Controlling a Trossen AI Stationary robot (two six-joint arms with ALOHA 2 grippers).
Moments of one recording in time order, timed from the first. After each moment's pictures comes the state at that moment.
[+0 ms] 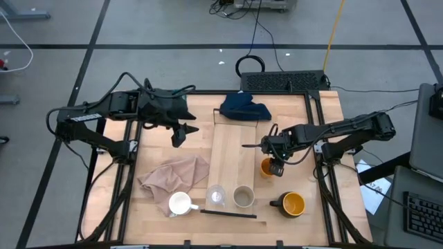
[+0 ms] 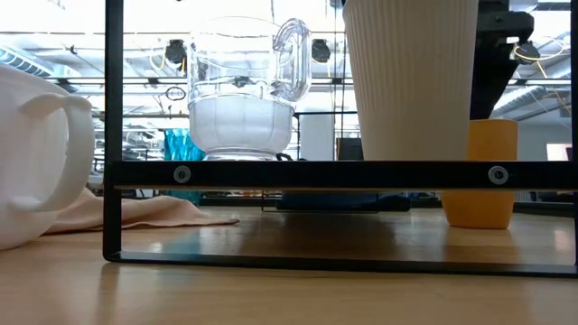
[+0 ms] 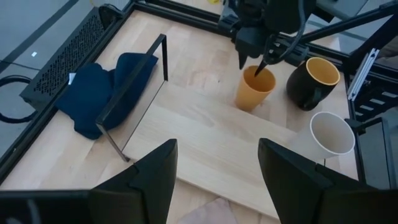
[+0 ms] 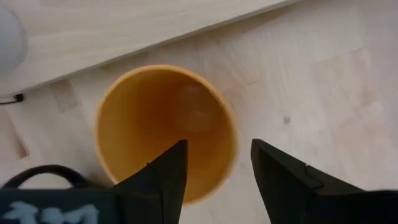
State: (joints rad) left arm 0.06 1.27 1.55 -0.93 -0.04 -0.24; right arm 0.08 1.34 0.96 -0.98 -0.08 0.48
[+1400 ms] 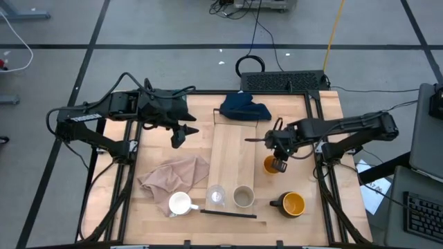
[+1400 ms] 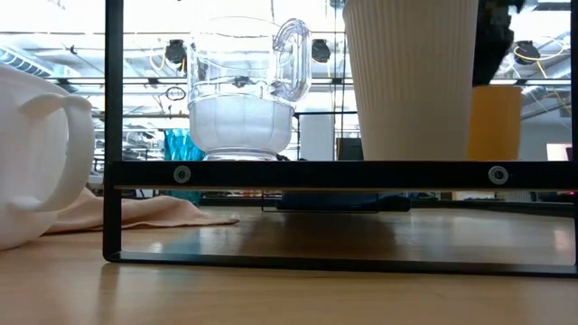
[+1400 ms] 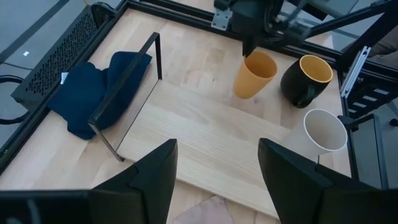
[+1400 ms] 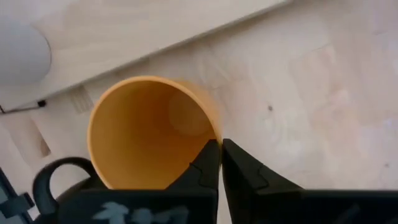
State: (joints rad) left arm 0.06 1.27 1.55 -0.93 -0.02 -0.24; right arm 0.07 1.29 1.08 -1.14 -0.05 0.52
